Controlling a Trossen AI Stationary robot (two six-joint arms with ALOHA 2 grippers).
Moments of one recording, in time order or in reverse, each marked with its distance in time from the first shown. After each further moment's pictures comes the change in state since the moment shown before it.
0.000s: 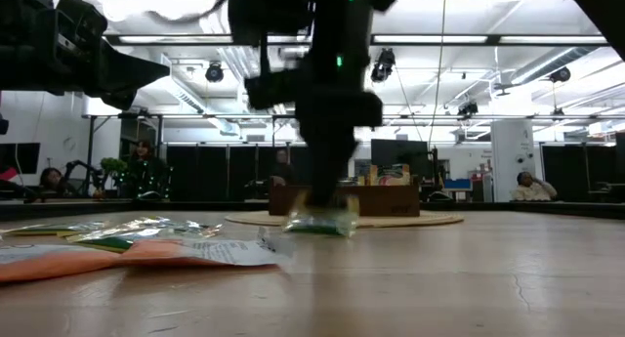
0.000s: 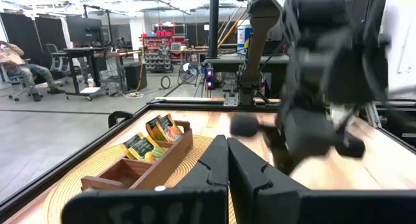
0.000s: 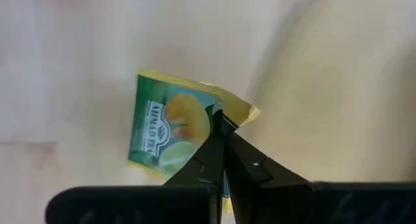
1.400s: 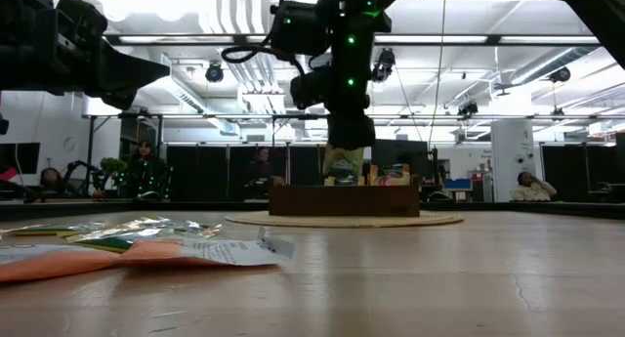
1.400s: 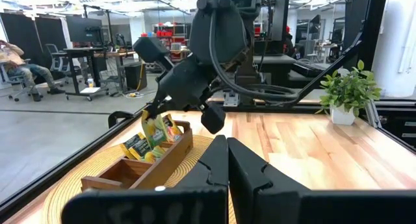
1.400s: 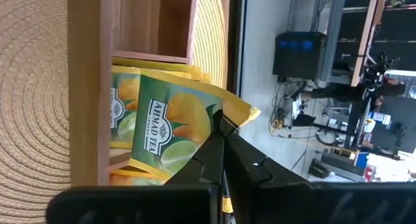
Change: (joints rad) left arm 0.000 0.000 0.000 0.000 0.000 0.000; right arm -0.252 -0.141 -0.115 0.025 0.664 -0.328
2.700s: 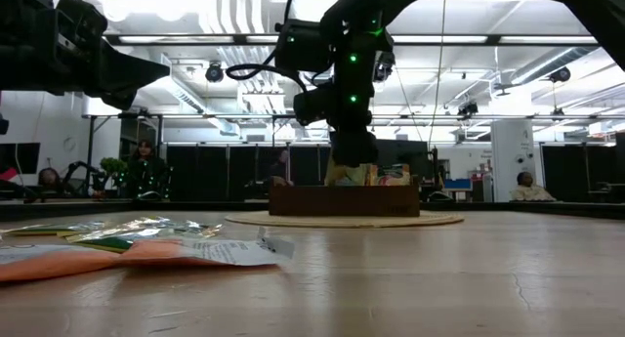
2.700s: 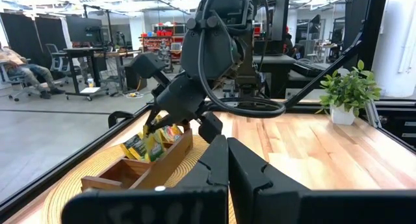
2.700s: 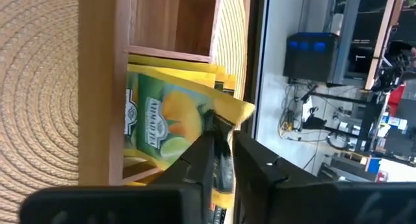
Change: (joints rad) left arm 0.000 0.000 0.000 0.000 0.000 0.000; right arm -0.026 0.000 -0.081 0.100 -0.043 -0.033
